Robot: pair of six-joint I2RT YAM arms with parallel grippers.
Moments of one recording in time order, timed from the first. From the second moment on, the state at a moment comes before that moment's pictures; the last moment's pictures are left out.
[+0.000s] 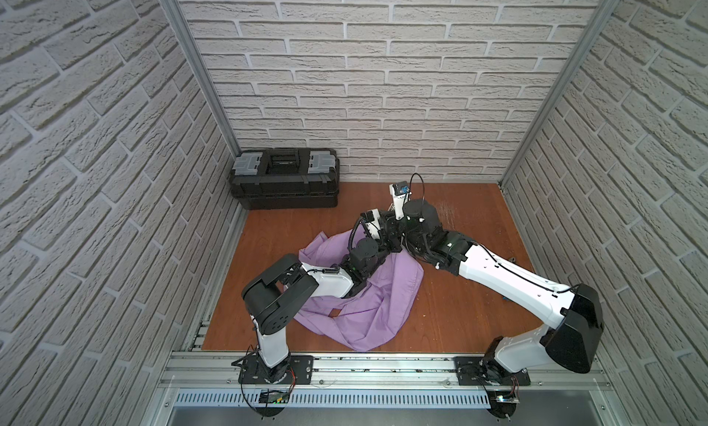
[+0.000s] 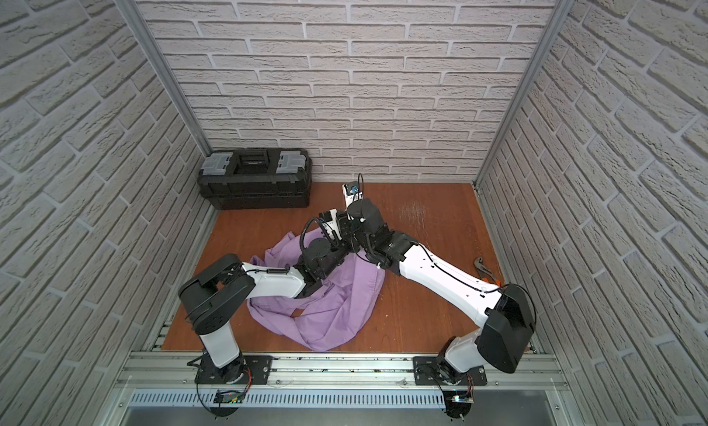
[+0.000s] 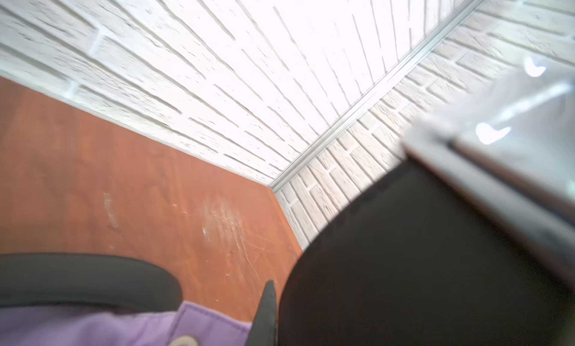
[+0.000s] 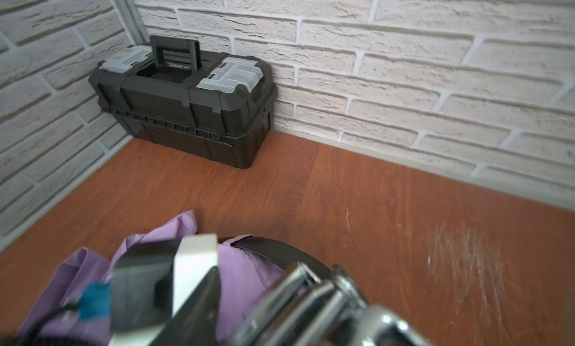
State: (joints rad) left arm -0.84 1.79 0.82 1.01 -0.18 -0.84; right arm 0.74 1.44 1.25 -0.23 0.35 0.17
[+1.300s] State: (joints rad) left arm -0.47 1.56 1.09 0.33 0.60 -0.84; right arm 0.61 1.55 1.12 0.04 -0.30 0.07
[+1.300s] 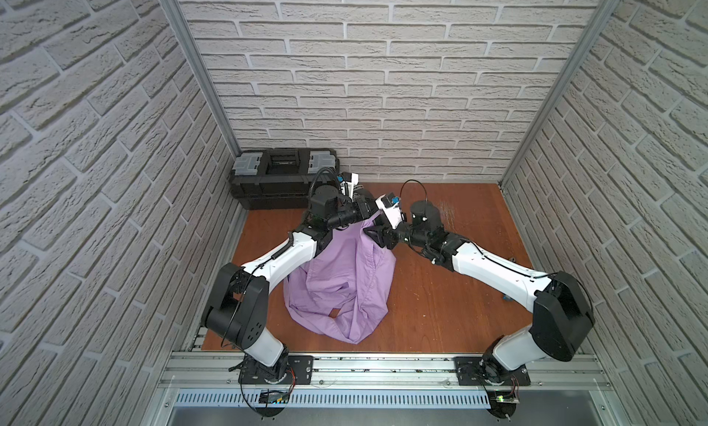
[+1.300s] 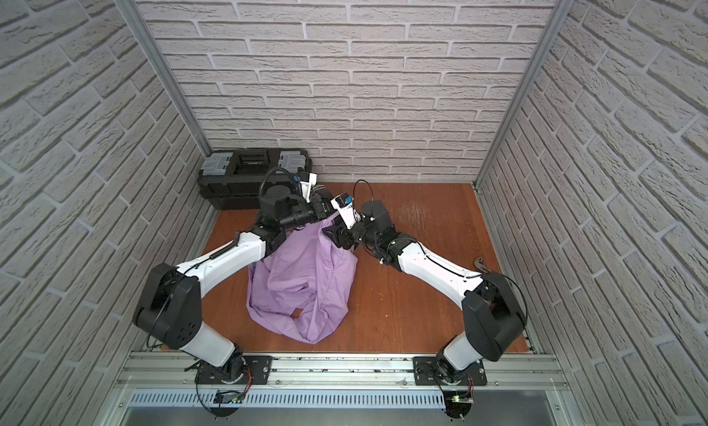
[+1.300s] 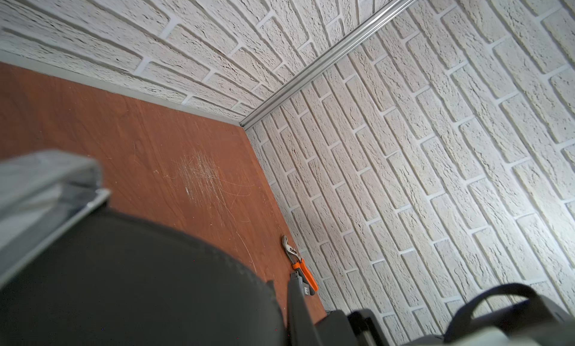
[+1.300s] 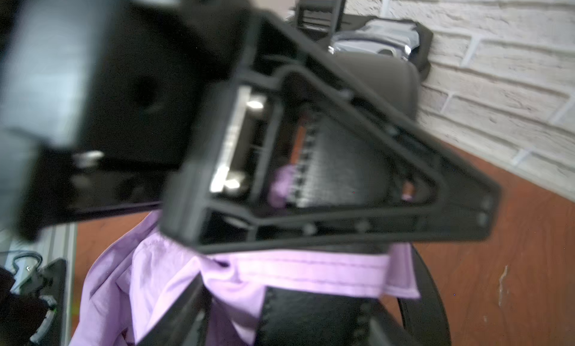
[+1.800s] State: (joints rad) left arm -0.41 1.45 1.09 0.20 0.62 -0.79; right arm 0.63 1.55 1.10 0.03 -0.30 0.02
